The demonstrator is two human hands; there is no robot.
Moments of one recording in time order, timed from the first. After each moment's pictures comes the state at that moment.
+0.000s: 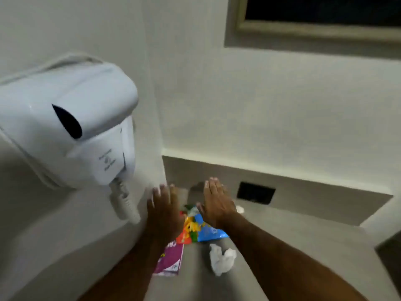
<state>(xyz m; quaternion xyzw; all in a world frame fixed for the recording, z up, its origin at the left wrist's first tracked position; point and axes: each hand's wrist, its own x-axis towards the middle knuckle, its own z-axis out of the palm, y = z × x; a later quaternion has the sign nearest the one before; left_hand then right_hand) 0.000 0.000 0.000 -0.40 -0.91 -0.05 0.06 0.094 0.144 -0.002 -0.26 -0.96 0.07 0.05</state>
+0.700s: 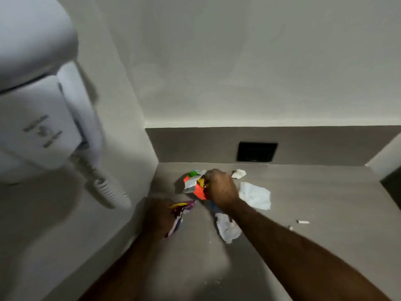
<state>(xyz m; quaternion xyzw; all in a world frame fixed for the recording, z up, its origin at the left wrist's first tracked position) -0.028 -0.020 -0.072 -0.41 -0.89 -0.18 -0.10 0.091 0.137 -0.060 -0.35 -0.90 0.22 0.15</state>
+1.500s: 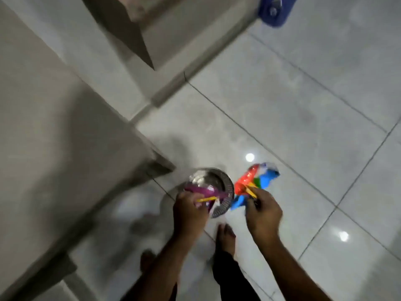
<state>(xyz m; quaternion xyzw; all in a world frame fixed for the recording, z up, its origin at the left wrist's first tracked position) 0.624 -0.003 -0.367 -0.55 -0.70 -0.04 -0.45 0.773 -0.065 -0.374 -0.85 -0.29 0.26 0.35</state>
